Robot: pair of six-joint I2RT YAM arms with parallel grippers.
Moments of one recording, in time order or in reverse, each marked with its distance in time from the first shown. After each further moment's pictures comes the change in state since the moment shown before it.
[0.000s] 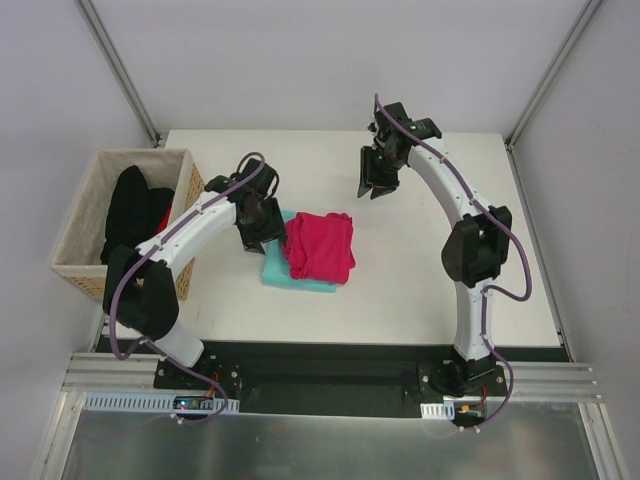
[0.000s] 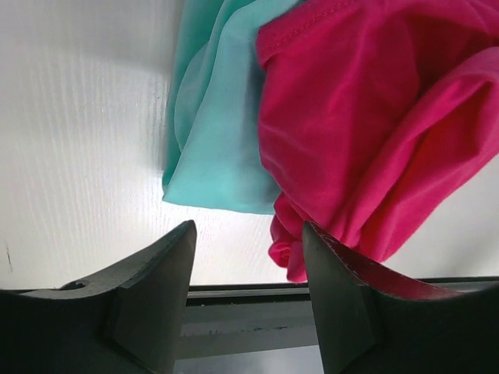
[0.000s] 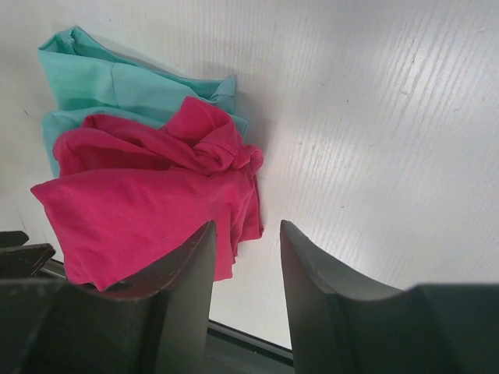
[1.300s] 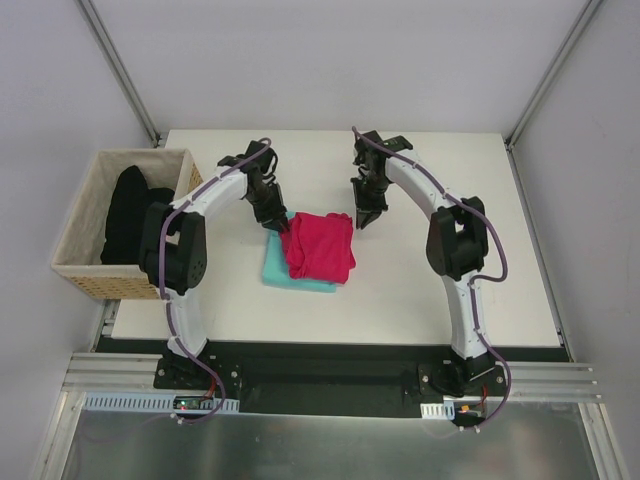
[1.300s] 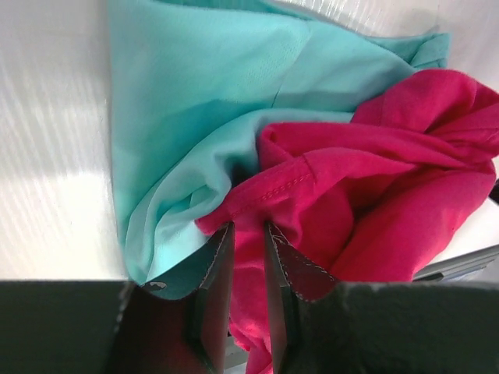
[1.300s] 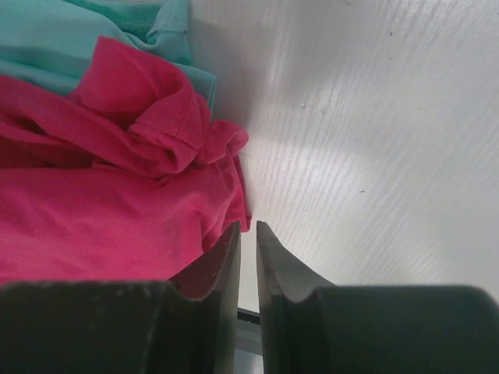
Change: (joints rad) left arm 0.119 0.369 0.229 0.101 0.249 0.146; right arm 0.056 0.131 -0.069 -0.071 0.003 0.005
